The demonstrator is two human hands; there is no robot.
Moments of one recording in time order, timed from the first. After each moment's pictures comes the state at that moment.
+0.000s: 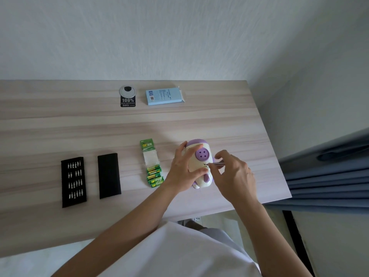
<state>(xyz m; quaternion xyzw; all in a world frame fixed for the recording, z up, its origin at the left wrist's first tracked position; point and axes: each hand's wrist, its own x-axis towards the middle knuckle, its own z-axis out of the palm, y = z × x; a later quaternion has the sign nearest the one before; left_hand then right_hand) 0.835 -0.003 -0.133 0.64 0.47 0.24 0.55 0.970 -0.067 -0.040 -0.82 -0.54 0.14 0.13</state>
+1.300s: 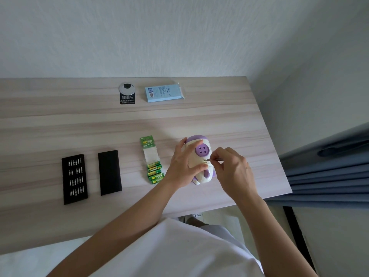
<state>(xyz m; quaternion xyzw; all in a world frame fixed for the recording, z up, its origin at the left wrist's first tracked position) 0.833 0.000 -0.136 0.67 0.47 0.24 0.53 0.972 -0.067 -0.043 -0.79 -0.58 0.15 0.15</state>
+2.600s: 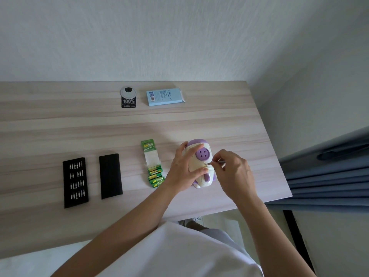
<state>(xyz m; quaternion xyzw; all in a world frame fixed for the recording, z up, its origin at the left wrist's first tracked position) 0.830 0.000 -0.136 0.67 0.46 0.24 0.53 0.971 -0.062 -0.042 -0.80 -0.54 0.17 0.17</state>
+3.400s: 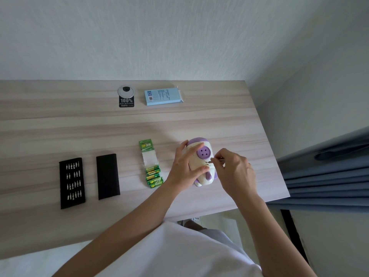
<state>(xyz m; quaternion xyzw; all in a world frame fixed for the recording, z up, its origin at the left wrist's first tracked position) 0.842 0.001 -0.143 0.65 0.46 0.29 0.54 0.977 -0.056 -0.038 -0.82 -0.54 0.14 0.11</state>
